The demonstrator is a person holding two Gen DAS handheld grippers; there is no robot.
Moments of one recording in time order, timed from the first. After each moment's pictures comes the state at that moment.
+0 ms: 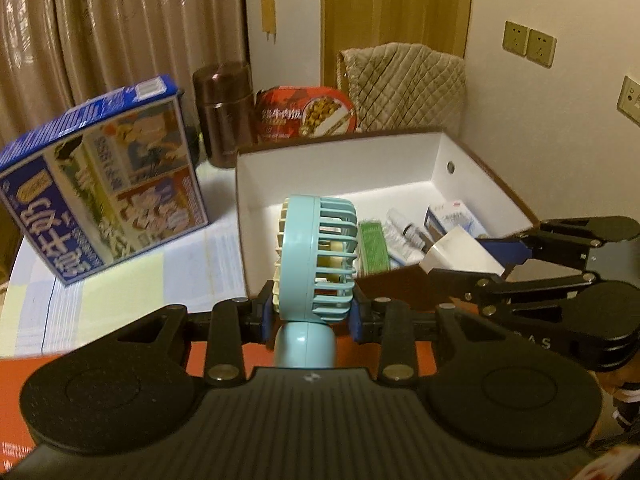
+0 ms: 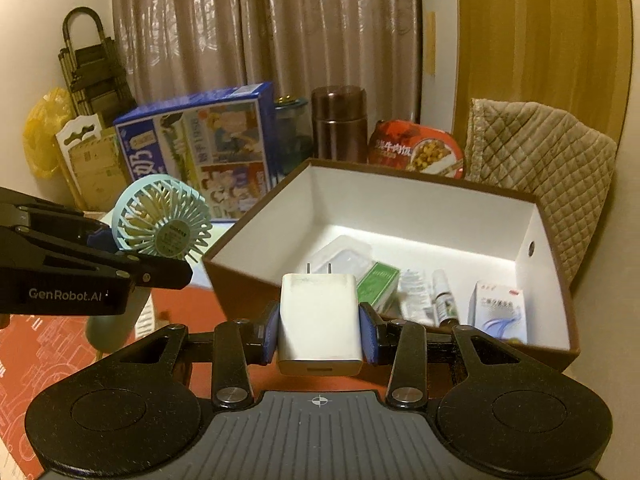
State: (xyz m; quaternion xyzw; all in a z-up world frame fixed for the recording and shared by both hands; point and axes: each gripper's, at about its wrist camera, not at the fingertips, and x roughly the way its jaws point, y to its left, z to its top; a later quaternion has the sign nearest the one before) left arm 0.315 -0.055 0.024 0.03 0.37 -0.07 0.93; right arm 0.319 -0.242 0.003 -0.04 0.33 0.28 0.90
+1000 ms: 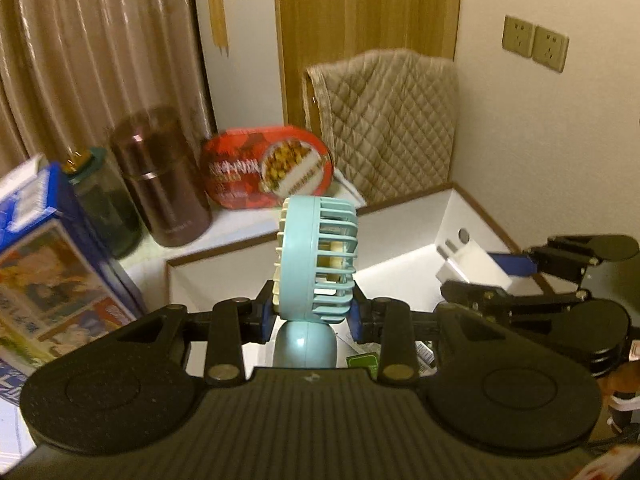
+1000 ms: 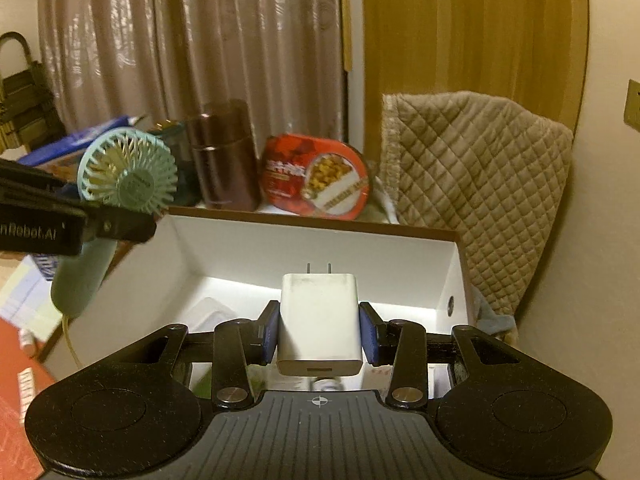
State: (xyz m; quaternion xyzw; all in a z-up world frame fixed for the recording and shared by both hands) left arm 0.492 -0.106 0.017 0.06 0.38 -0.11 0.92; right arm 0.468 -0.291 -0.009 -0.02 0.34 0.19 0.92
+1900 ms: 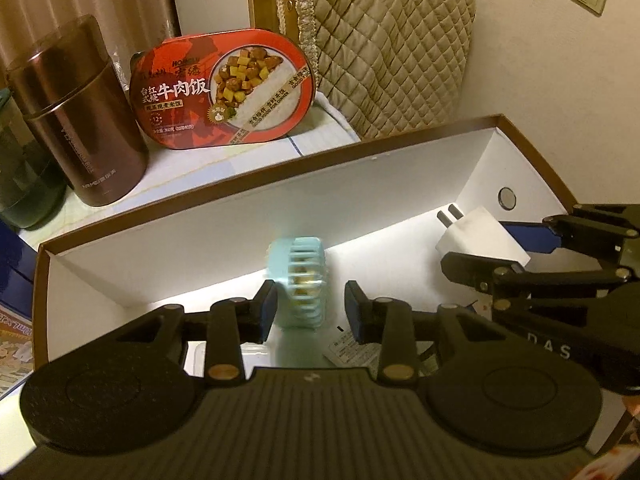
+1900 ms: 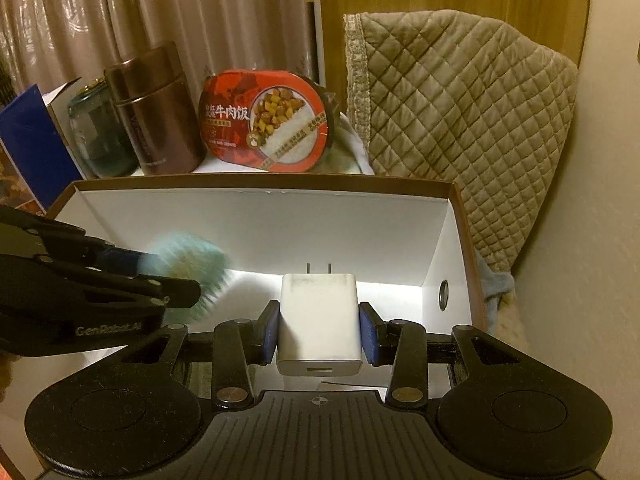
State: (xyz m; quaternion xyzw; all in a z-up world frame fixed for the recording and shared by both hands) left arm 0.581 -0.140 -0.075 0.06 0.47 -0.13 0.87; right arm 0.548 -0.294 -0.066 -0.01 0.43 0.16 0.89
